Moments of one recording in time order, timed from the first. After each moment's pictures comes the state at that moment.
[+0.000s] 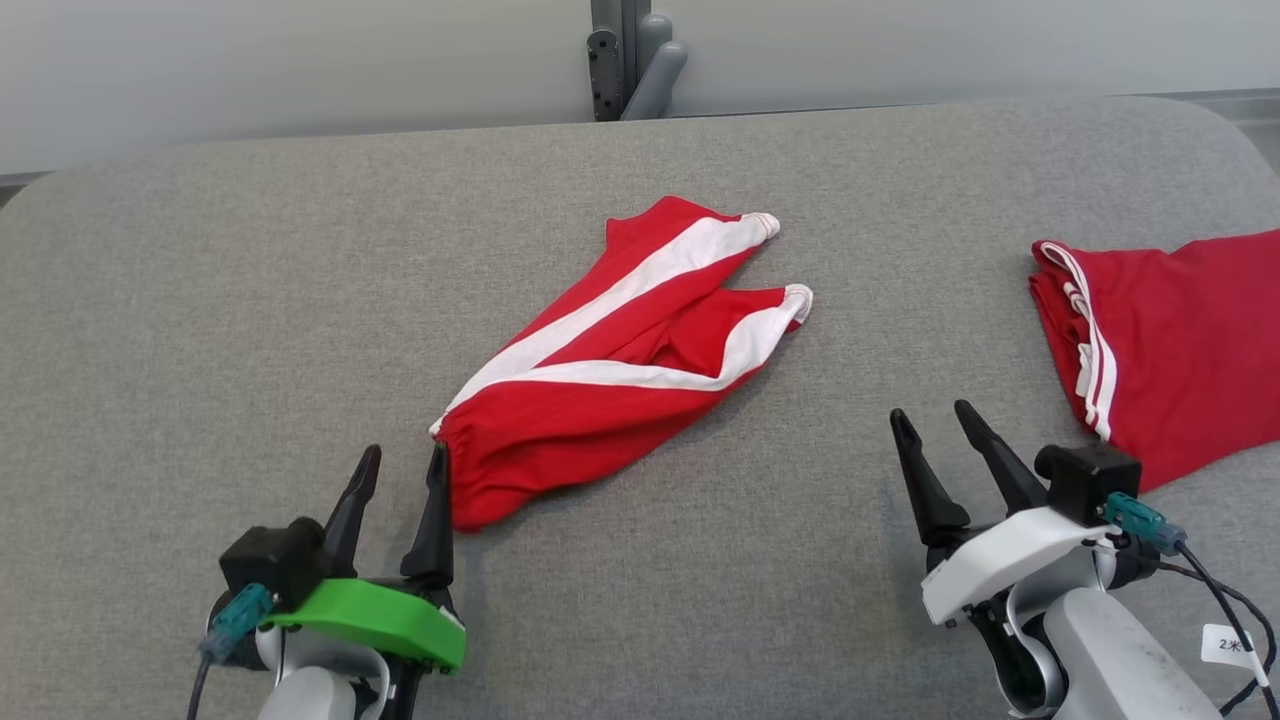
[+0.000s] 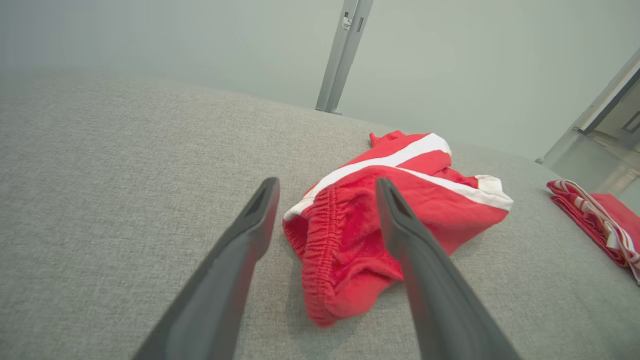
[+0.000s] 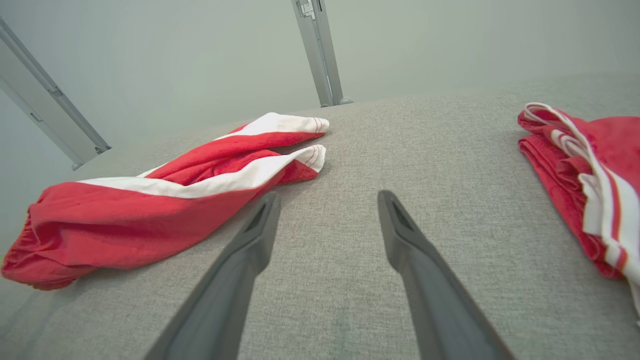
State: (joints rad) left arm -0.15 0.09 -0.19 0.36 -0.44 -0.13 -0.26; right arm -0.25 -0.19 0.26 0.43 0.45 0.13 -0.26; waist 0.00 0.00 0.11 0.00
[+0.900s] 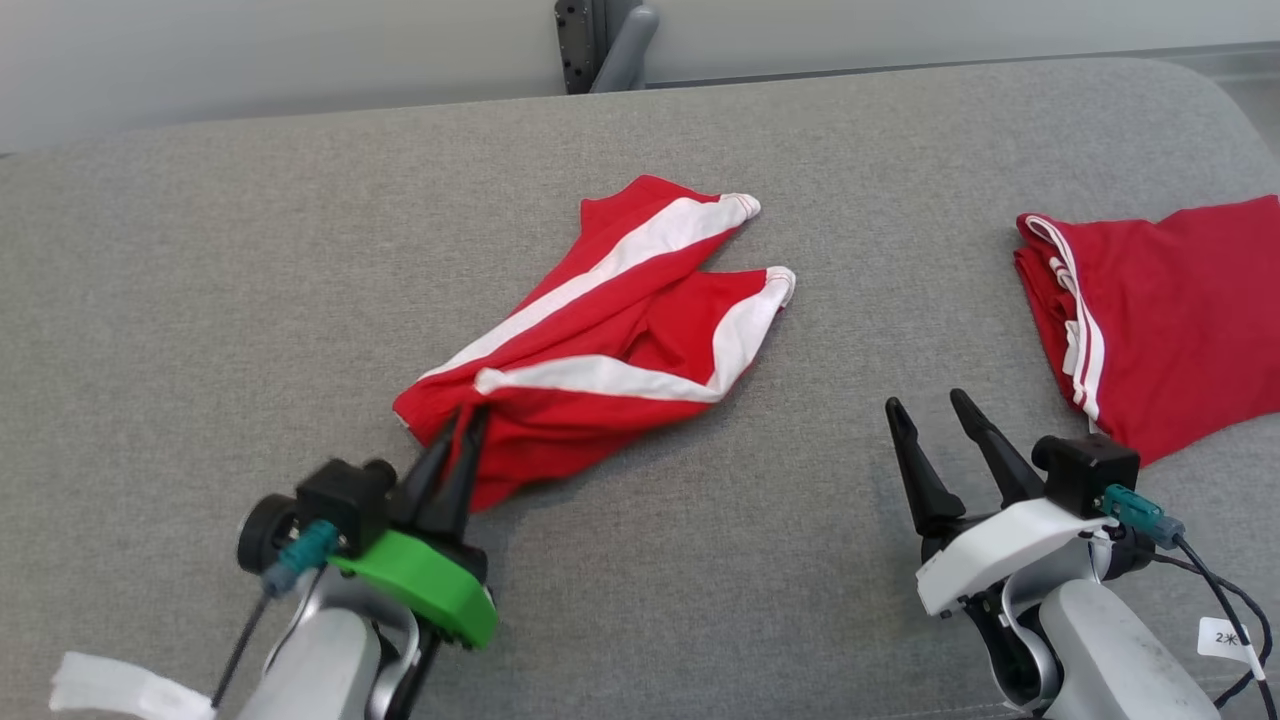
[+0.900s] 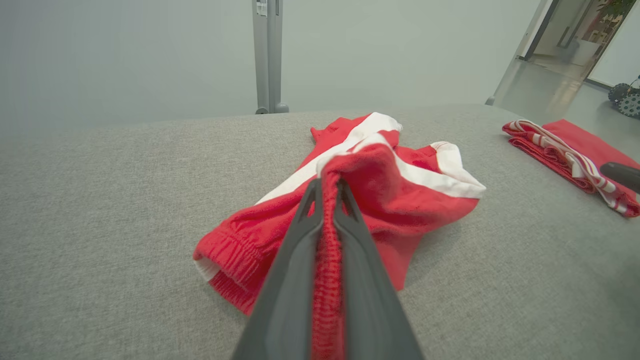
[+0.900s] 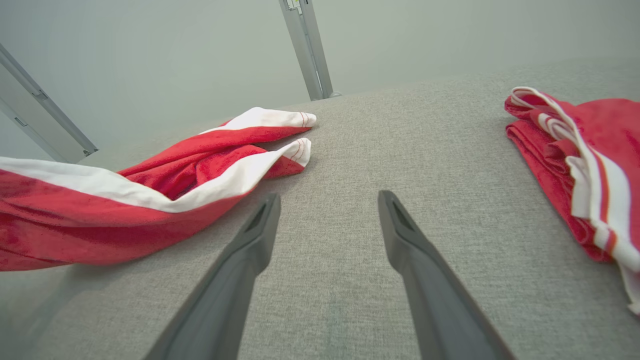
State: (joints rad) left arm -0.34 0.21 -0.43 0.44 -0.46 -0.13 -0.26; right arm -0.27 -0.17 0.26 0.43 0.45 0.13 -0.26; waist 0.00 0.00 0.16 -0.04
